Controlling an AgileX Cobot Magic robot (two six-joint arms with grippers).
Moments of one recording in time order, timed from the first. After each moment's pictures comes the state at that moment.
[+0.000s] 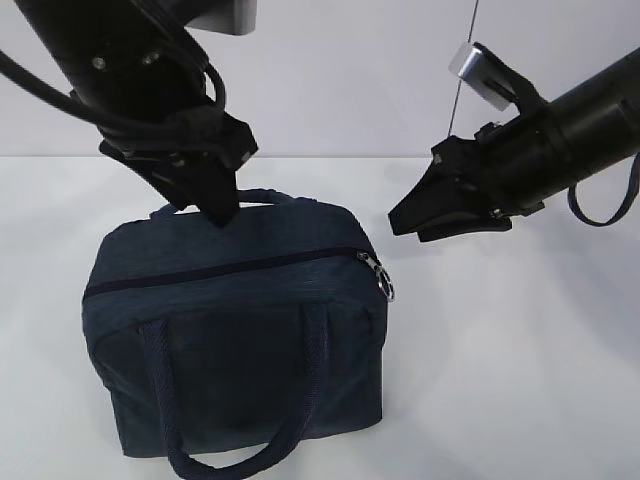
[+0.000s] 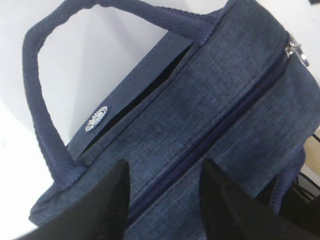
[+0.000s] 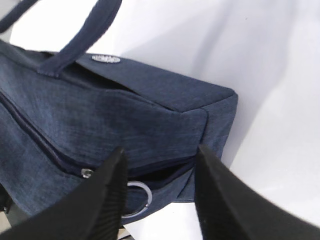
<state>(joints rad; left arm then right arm) -0.66 1.68 -1.53 -0.11 1.23 -0.01 0.14 1.71 -1.17 0.94 0.99 -0.70</state>
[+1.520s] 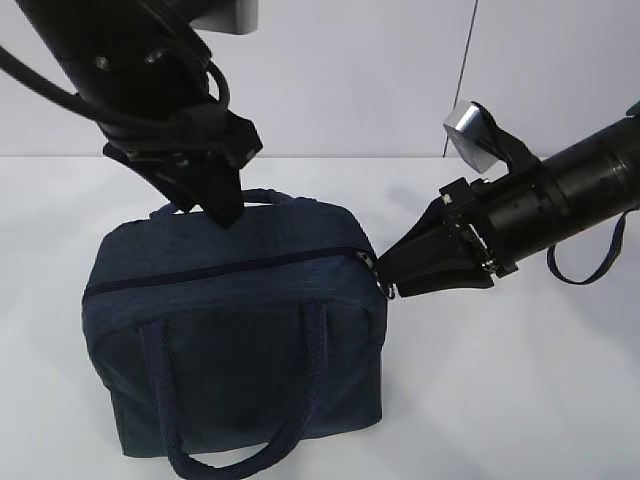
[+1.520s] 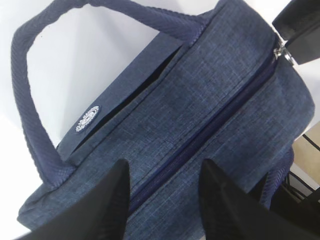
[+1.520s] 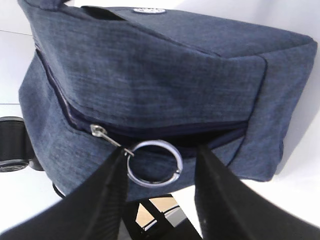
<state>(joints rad) -0.66 1.68 -1.53 -0.13 1.23 -0.01 0.09 1.82 -1.08 1.15 1.18 -0.90</state>
